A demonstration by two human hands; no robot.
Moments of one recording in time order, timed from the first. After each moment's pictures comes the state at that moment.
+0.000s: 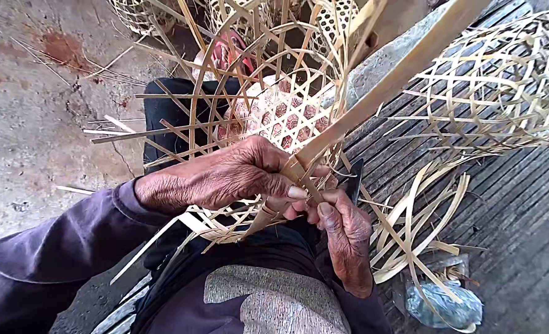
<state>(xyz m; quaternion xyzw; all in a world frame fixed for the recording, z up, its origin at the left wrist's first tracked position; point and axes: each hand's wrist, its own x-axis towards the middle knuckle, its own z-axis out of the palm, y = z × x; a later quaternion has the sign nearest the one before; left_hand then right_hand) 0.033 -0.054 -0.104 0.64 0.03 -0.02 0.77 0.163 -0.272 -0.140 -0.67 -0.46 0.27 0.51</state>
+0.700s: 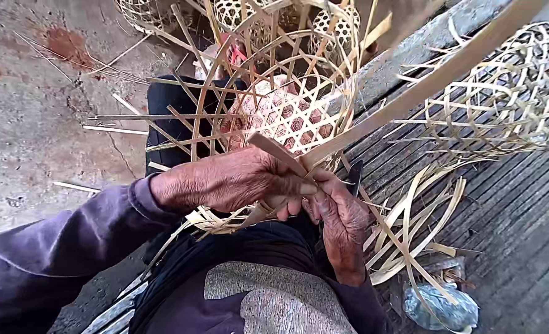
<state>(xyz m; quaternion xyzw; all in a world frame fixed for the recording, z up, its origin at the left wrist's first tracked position) 0.033 -0.064 -0.091 0.67 0.11 -0.05 0.73 0.158 -0.252 -0.138 -0.65 -0.45 0.26 0.55</state>
